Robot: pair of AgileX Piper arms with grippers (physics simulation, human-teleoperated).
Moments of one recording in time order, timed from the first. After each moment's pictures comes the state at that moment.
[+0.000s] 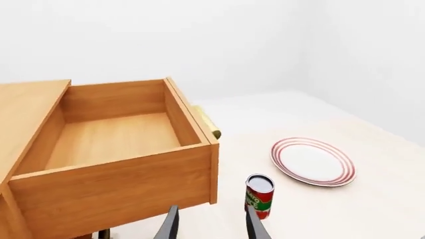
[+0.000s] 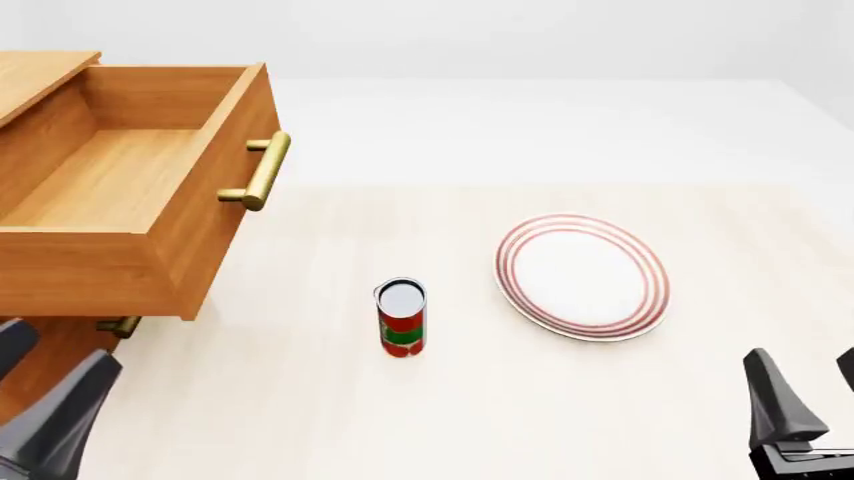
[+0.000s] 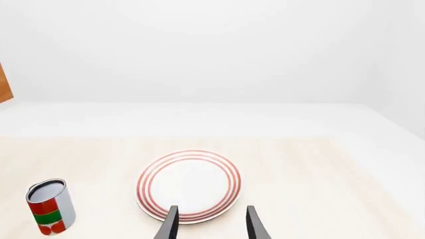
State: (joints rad) left arm -0.35 0.00 -0.25 0.26 -0.02; right arm 0.01 0.00 0.00 0.00 0.00
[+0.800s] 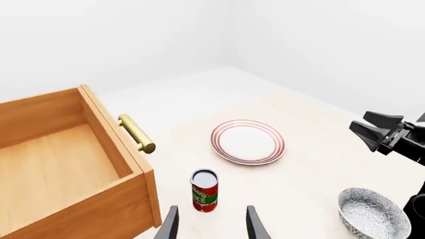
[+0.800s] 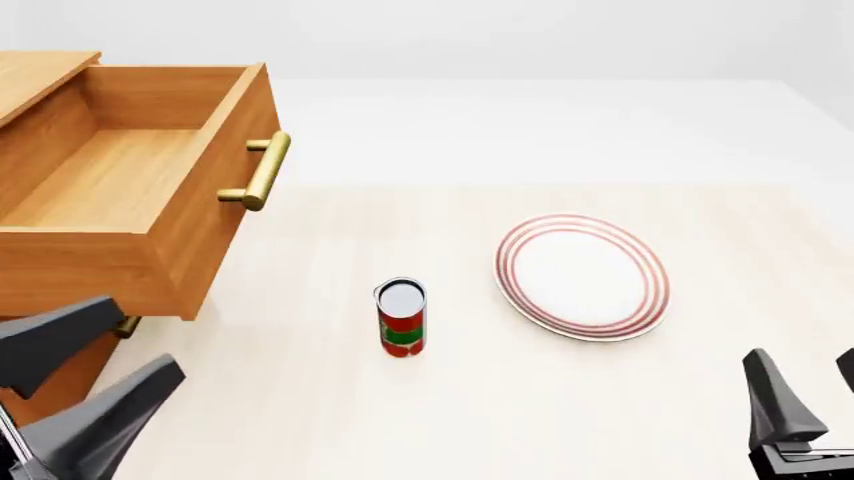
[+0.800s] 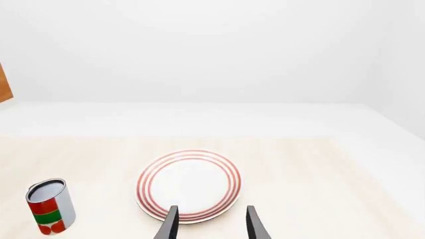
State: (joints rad) left arm -0.66 0.22 -0.38 0.26 -0.01; right arm 0.01 0.00 0.00 0.00 0.00
